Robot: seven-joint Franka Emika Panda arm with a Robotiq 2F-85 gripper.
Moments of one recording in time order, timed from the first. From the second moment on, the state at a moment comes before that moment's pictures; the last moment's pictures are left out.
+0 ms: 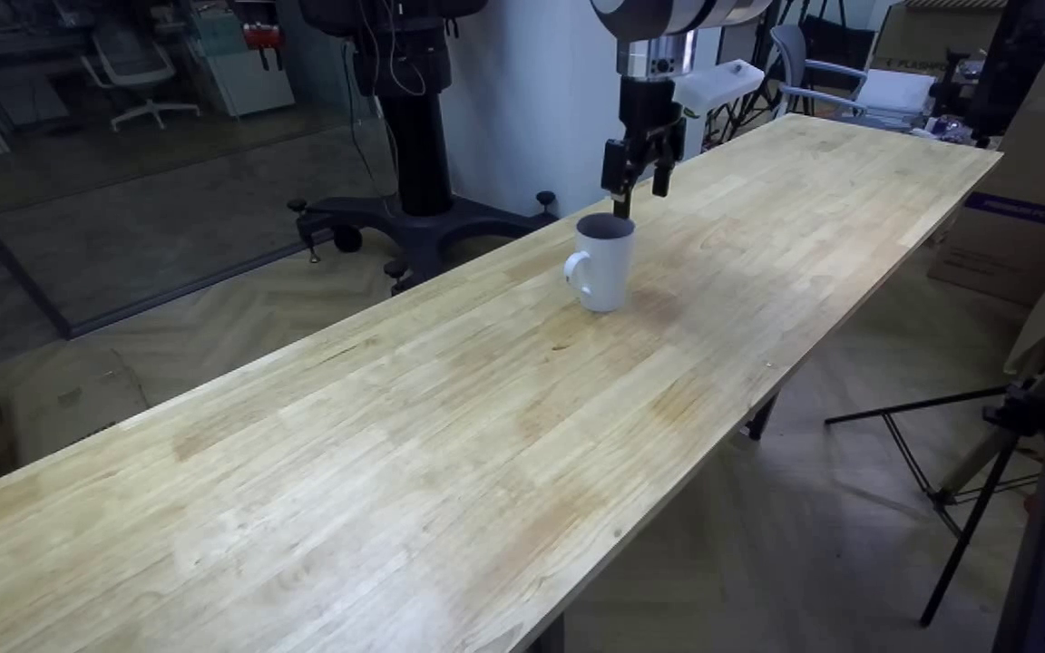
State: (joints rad) arm -0.25 0.69 -0.07 -1.75 0.06 2.45 -0.36
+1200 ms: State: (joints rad) arm -0.24 0.93 -0.08 -1.47 0.06 2.34 -0.18
